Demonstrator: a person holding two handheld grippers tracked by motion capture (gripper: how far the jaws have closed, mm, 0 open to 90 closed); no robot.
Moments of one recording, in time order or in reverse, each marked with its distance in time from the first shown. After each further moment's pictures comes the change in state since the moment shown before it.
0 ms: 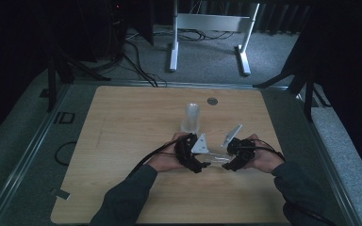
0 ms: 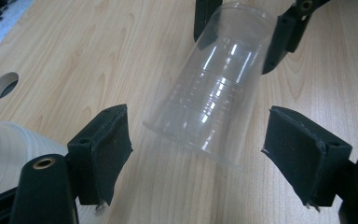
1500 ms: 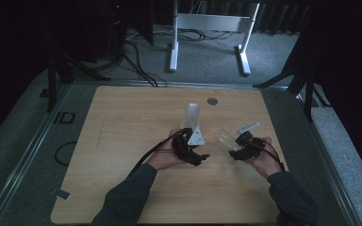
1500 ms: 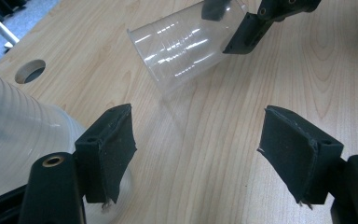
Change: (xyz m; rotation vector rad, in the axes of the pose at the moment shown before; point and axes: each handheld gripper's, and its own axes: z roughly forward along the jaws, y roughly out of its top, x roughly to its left) left arm 0.014 -0.004 -0.002 -0.029 0.051 -0.115; right arm -0.021 -0.026 0.008 -0.146 -0.274 0.411
